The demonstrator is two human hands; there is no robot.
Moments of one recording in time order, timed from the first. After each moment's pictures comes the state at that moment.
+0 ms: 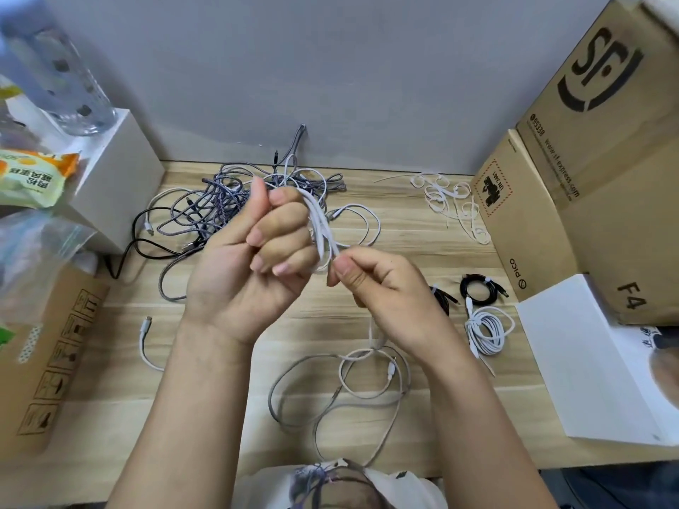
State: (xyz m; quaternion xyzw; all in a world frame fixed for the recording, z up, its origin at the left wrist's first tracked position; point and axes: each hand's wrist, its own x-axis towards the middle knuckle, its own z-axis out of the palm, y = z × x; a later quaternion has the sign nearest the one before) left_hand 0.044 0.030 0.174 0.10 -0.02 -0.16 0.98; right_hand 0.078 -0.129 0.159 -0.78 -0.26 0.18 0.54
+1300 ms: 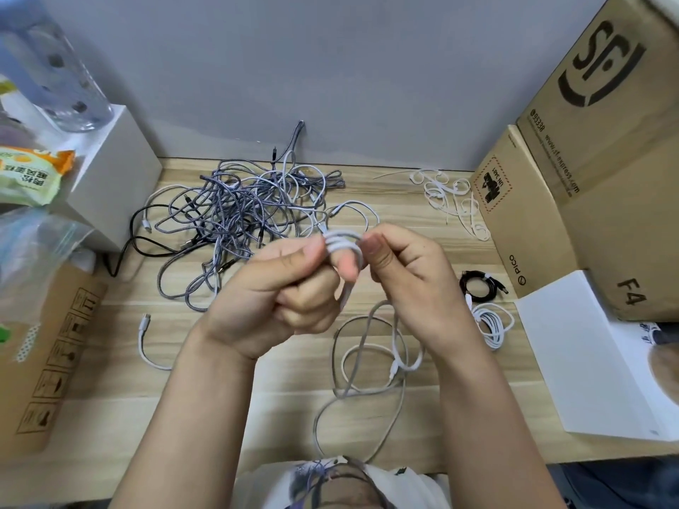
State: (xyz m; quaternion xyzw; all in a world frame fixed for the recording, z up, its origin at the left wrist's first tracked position) left_hand 0.037 0.017 0.154 0.30 -0.19 -0.23 0.91; right_hand 0.080 -0.135 0.172 -0.73 -0.25 0.11 0.62
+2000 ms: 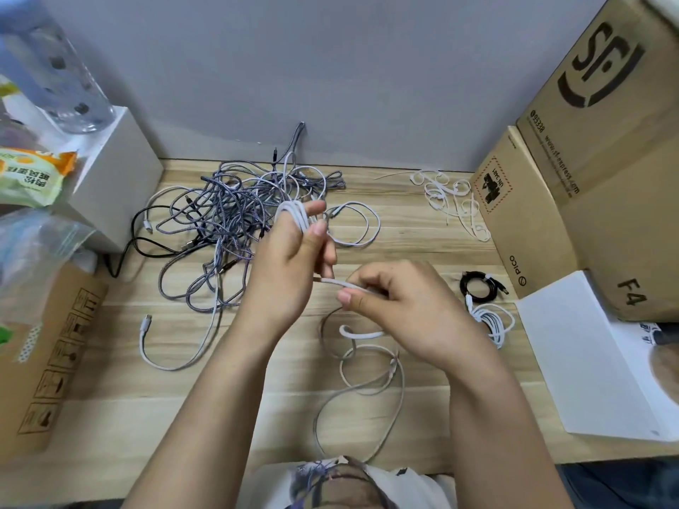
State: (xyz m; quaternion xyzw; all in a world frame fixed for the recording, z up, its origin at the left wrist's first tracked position) left_hand 0.056 0.002 0.135 0.71 0.08 0.15 0.69; right_hand 0.076 -0.143 0.176 -0.88 -0.27 0.19 0.35
